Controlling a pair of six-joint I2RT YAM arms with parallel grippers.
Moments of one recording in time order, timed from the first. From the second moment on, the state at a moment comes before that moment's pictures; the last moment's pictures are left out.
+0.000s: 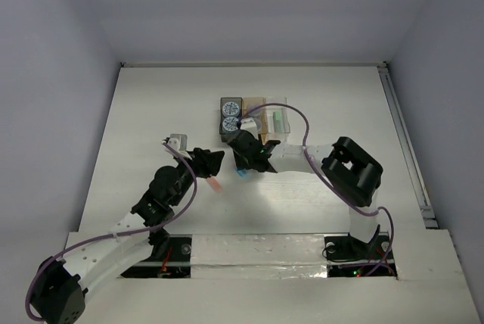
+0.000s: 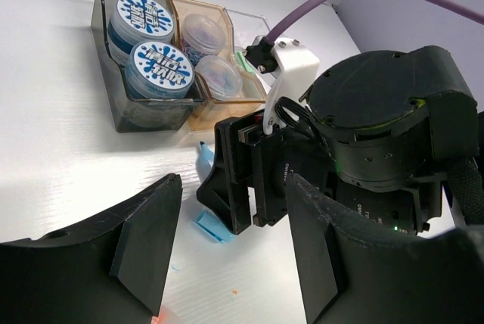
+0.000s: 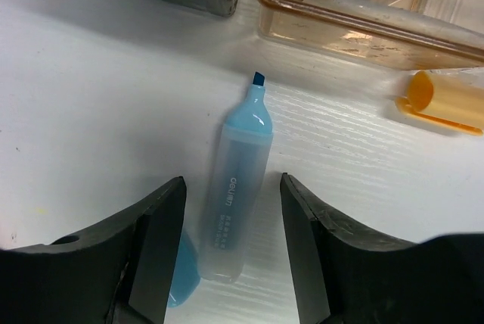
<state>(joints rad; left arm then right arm) -0.67 0.63 0.21 0.37 -0.19 -0.56 0.95 1.94 1.22 -0.24 0.44 0.56</state>
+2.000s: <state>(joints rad) -0.67 1.07 0.19 0.77 0.04 -0.71 0.92 1.59 1.03 0.17 0.21 0.67</state>
